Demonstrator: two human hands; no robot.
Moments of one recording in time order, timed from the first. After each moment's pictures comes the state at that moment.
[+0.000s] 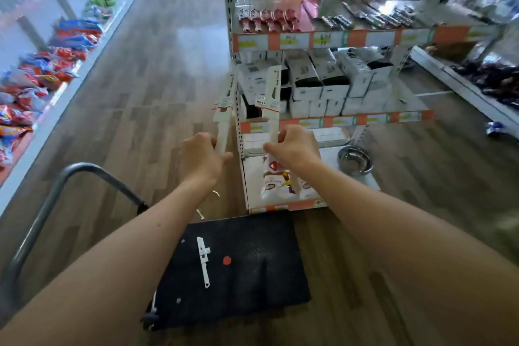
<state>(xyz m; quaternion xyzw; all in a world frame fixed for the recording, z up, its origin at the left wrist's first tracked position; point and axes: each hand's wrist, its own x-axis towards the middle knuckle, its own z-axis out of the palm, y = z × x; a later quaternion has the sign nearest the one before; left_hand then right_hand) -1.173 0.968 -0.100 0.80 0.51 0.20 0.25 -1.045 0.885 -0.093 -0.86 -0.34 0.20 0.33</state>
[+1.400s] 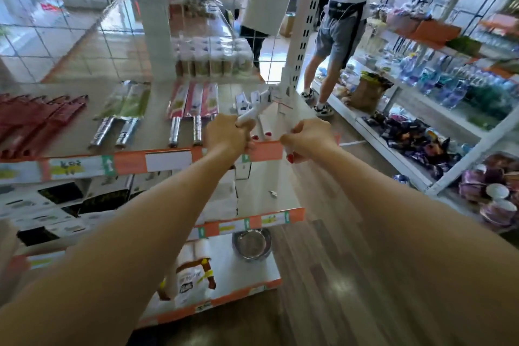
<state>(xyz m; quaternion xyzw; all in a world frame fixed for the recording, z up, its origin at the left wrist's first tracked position) -0.545 0.920 -0.016 0.75 0.37 0.25 0.49 -0.450 0.811 0.007 -0.89 -0.25 0.15 0.34</state>
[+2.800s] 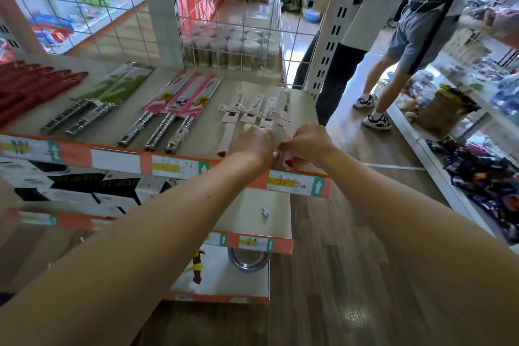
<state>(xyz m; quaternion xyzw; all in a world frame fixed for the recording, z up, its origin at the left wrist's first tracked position) -0.403 0.899 -0.032 0.89 0.41 0.06 0.17 -0.295 0.855 -0.028 -0.86 -0.40 0.22 0.22</state>
